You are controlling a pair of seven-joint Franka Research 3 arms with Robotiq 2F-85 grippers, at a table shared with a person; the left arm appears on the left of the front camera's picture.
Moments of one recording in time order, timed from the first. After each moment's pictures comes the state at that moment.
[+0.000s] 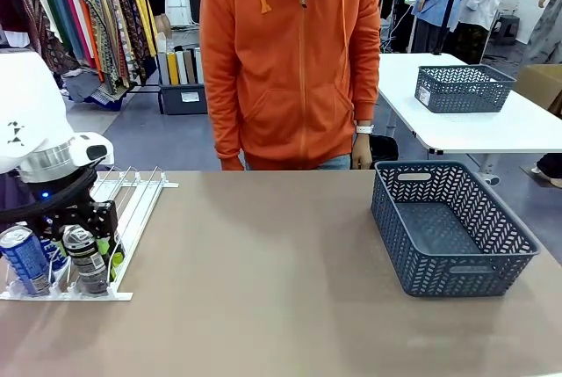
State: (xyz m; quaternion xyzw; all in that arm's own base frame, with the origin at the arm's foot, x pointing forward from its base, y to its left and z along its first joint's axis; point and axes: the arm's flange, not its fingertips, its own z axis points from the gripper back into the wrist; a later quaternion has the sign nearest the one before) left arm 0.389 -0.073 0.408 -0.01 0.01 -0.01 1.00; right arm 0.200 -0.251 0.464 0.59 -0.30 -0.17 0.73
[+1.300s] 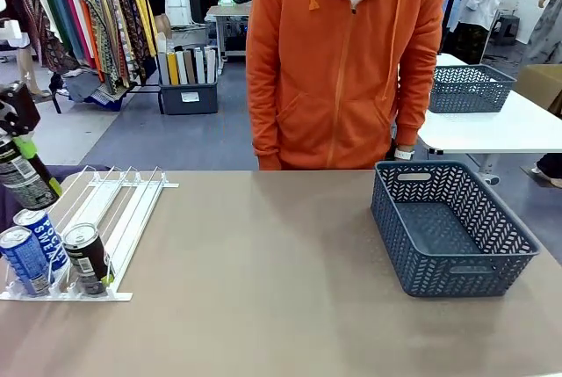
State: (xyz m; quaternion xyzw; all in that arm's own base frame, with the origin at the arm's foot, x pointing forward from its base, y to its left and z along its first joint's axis) left arm 0.329 -0.032 0.621 -0.04 -0.08 0.03 1.00; right arm 0.200 -0.251 0.464 0.59 -0.30 -0.17 0.73
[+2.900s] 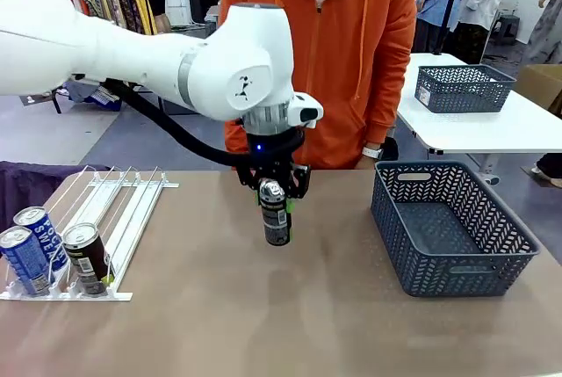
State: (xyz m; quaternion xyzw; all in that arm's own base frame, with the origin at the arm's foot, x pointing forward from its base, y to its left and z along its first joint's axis) left arm 0.447 -0.409 0.448 -0.03 -0.02 -0.25 0.97; right arm 0.200 -0.252 0.464 0.59 -0.30 -0.17 0.73
